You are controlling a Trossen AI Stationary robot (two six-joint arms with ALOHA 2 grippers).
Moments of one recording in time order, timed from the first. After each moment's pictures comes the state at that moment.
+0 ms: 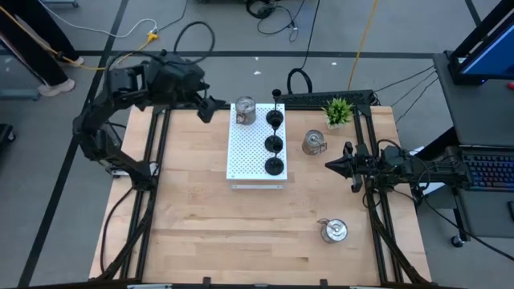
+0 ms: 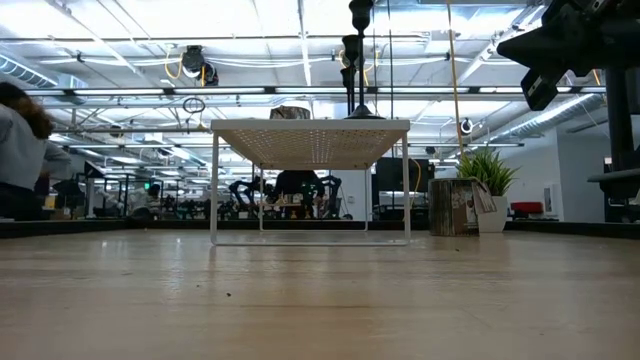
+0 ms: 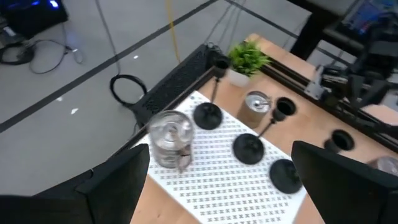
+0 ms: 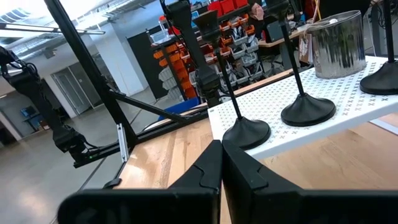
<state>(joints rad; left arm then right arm) 0.29 1.49 2.12 -1.26 -0.22 -0.33 -0.01 0.15 0.22 -0.05 0.00 0.40</state>
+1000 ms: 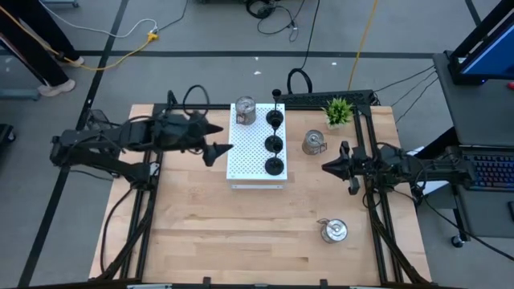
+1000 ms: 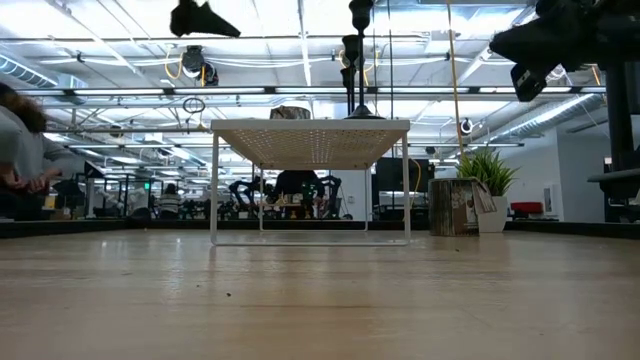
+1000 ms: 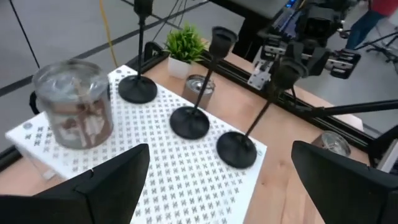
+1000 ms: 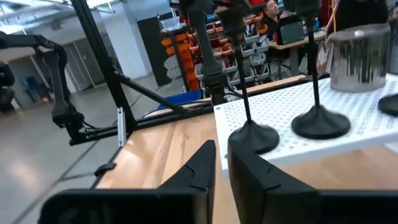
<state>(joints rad) 0.07 1.05 1.11 -0.48 -0.22 -0.42 -0.01 0.27 0.24 0.03 -0.05 0.27</state>
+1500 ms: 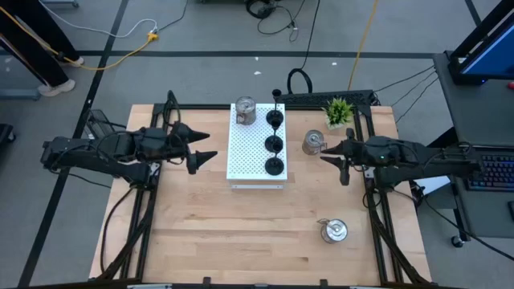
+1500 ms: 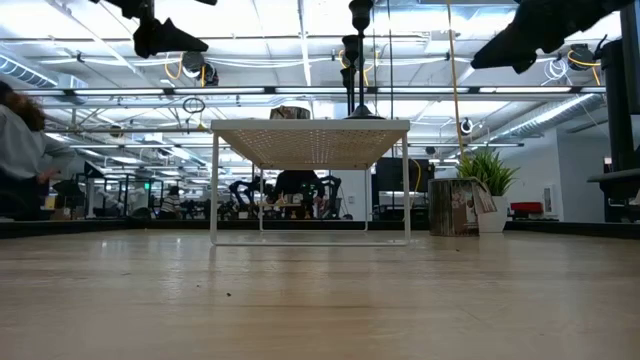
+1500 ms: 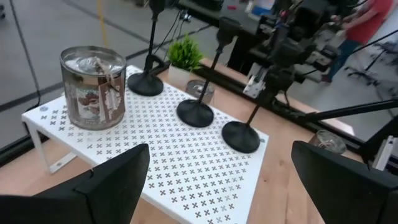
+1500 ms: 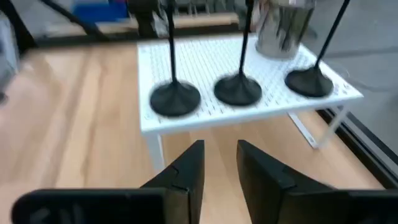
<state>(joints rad) 0.00 0.76 0.77 -0.30 -0.29 -0.40 -0.01 0.59 0.64 -0.47 0.20 0.08</state>
